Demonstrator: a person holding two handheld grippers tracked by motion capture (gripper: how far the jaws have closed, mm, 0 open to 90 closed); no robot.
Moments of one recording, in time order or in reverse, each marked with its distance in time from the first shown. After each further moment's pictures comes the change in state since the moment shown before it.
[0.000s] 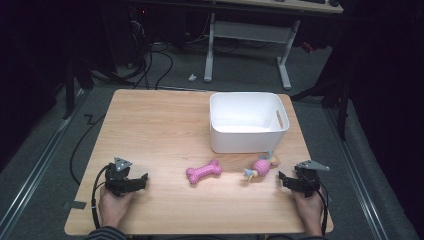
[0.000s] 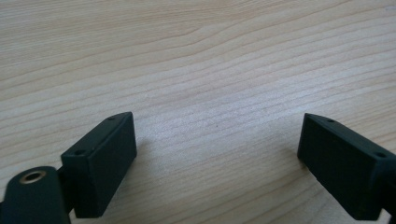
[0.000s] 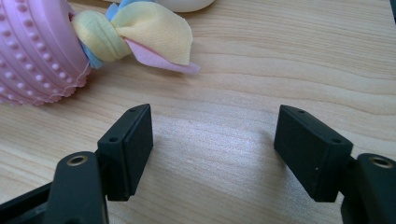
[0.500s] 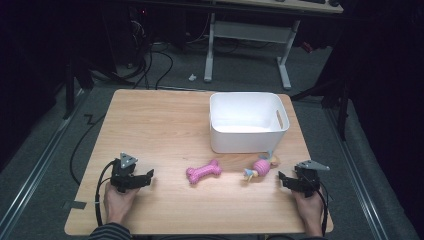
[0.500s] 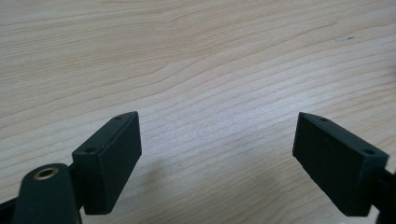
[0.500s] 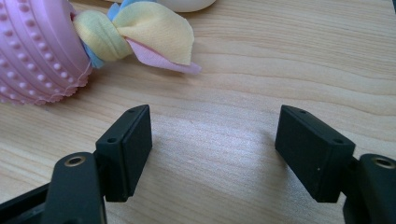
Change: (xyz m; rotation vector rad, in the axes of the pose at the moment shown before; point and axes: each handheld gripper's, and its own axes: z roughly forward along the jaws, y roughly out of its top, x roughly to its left) left arm -0.013 0.017 -0.001 -0.031 -0.059 0.038; right arm 0.000 0.000 0.000 0.000 0.006 -0.001
